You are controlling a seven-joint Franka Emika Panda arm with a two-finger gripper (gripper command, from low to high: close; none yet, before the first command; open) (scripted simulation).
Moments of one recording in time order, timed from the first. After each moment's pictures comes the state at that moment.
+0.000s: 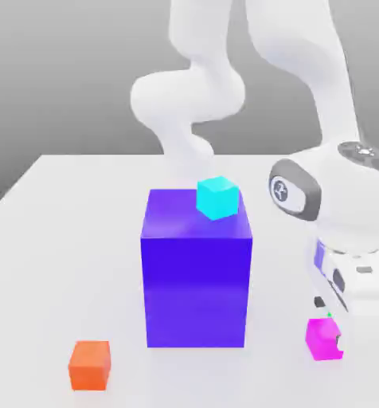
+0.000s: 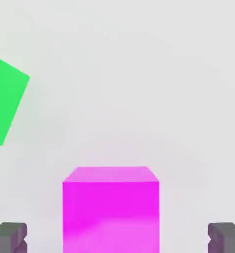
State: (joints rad) arm 0.45 0.38 0.06 -2.55 -0.11 2.92 -0.26
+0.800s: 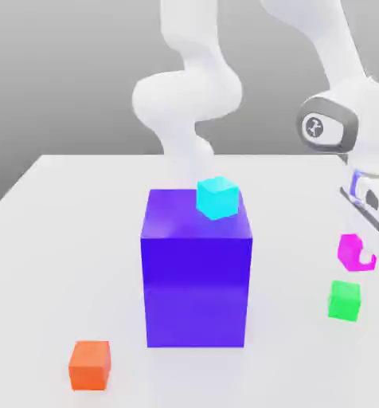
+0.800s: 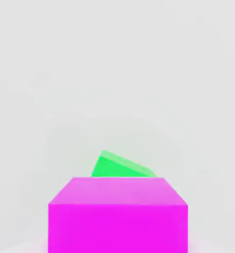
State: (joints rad) arm 0.63 0.05 0.17 -2.70 -0.02 2.74 -0.06
